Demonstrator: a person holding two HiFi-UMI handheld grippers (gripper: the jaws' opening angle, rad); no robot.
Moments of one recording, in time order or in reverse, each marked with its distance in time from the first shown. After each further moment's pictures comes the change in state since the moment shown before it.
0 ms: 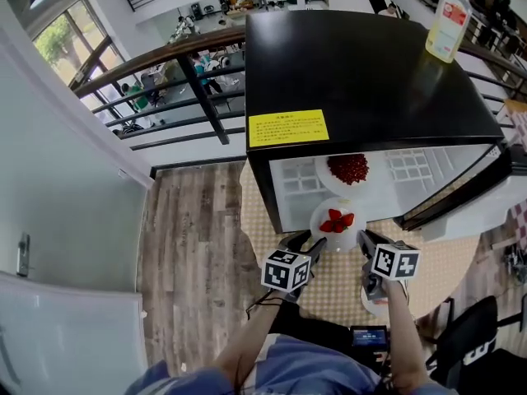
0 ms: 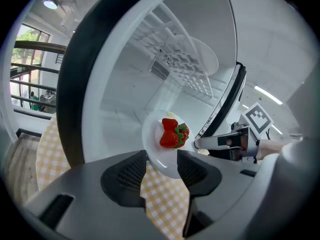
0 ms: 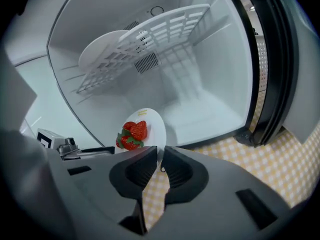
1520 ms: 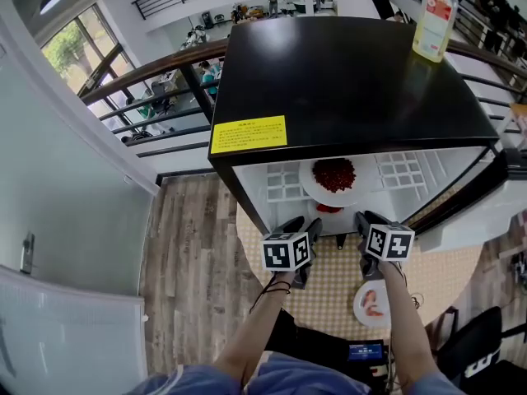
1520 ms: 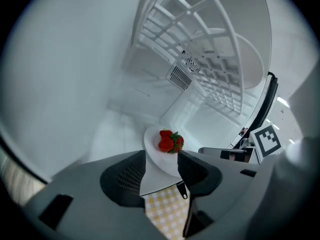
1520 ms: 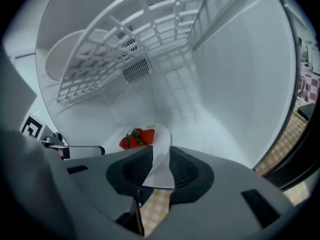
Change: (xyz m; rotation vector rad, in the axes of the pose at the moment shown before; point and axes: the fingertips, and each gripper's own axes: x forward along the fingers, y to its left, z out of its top) left arm 0.035 0.026 0.053 -0.152 -0.061 0.177; right arm 0.041 -0.031 0.063 -0.077 -0.088 -0.014
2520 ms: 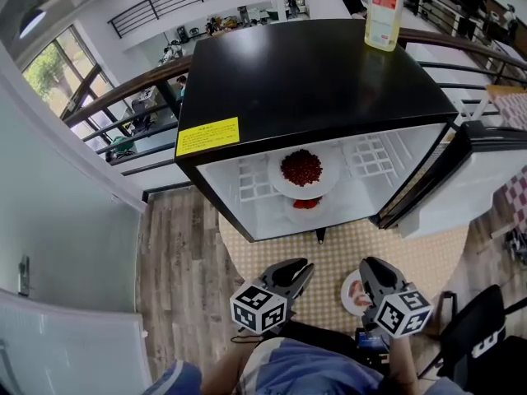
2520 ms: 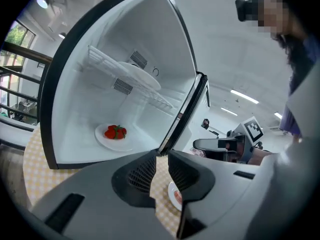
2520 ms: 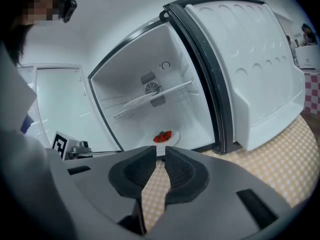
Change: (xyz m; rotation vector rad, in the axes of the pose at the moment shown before) left arm -0.109 -0.115 -0.053 0.248 -0.051 -0.377; right arm -0.190 0.042 -0.051 0.019 -0.178 0.109
